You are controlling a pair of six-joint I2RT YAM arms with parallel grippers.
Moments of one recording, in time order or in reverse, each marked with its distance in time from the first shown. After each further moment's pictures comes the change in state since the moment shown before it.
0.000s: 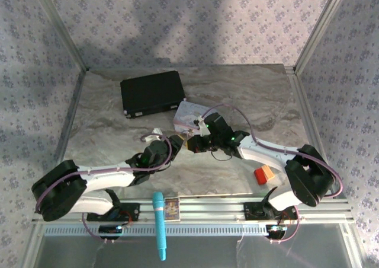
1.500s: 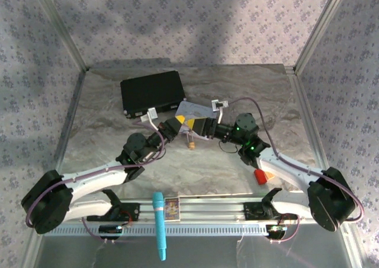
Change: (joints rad) left arm 0.108 -0.131 0.044 0.362 0.251 0.308; right arm -0.101 -0.261 -0.198 0.720 -0.143 0.317
